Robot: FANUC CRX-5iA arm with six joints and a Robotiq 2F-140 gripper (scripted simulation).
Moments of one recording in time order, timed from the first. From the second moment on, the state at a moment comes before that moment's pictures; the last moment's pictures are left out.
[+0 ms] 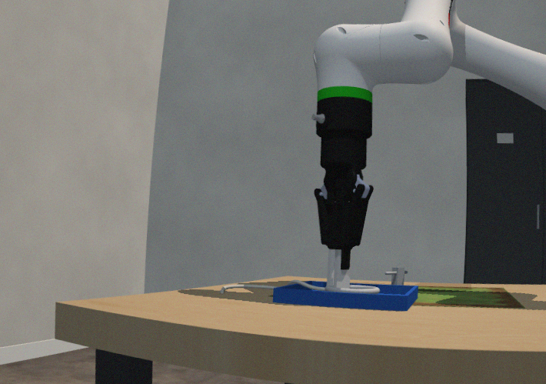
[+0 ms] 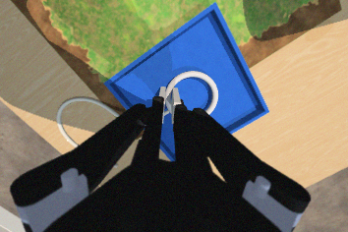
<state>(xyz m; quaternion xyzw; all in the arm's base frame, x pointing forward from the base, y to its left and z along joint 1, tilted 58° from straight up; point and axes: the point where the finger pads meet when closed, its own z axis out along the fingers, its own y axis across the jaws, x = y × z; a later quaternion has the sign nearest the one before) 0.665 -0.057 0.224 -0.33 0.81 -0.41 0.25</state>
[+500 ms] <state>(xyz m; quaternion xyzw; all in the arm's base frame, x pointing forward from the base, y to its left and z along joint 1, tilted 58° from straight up) 0.668 -0.060 0.222 -0.33 0.81 -0.41 0.25</state>
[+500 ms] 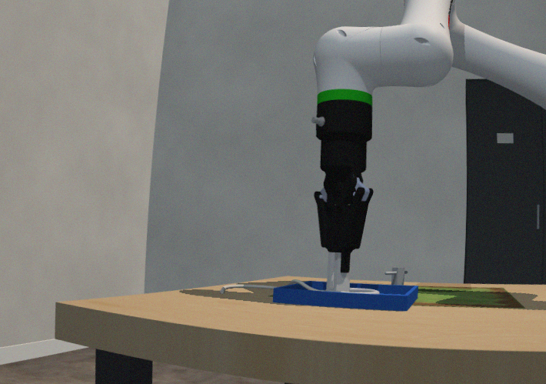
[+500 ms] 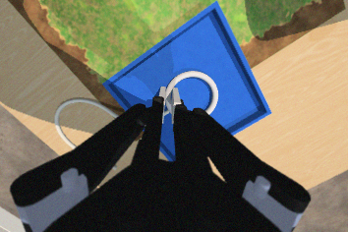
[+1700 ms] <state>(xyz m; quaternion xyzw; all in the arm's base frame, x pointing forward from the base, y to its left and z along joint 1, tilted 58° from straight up) 0.668 -0.060 0.222 -0.33 0.81 -0.41 0.25</state>
